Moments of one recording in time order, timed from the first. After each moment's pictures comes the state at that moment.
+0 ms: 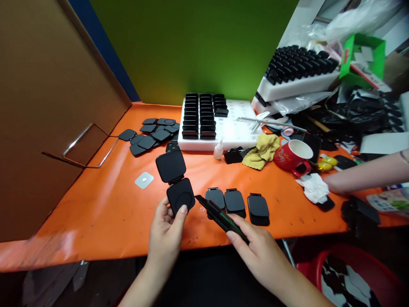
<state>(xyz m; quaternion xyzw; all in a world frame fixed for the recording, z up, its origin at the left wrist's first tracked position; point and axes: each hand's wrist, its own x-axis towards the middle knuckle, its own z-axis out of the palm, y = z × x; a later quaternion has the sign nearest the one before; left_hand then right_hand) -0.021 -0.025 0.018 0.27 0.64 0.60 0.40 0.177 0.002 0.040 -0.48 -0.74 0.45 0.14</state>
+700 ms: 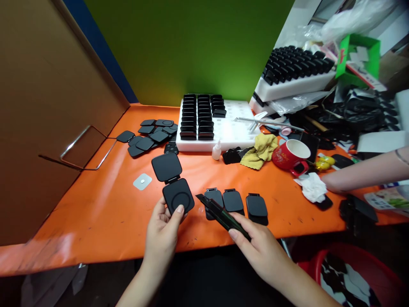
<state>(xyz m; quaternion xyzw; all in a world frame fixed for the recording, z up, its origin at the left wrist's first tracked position) -0.024 -0.022 0.018 0.20 0.61 0.62 0.45 0.182 0.009 0.044 -0.47 -0.73 0.47 0.15</state>
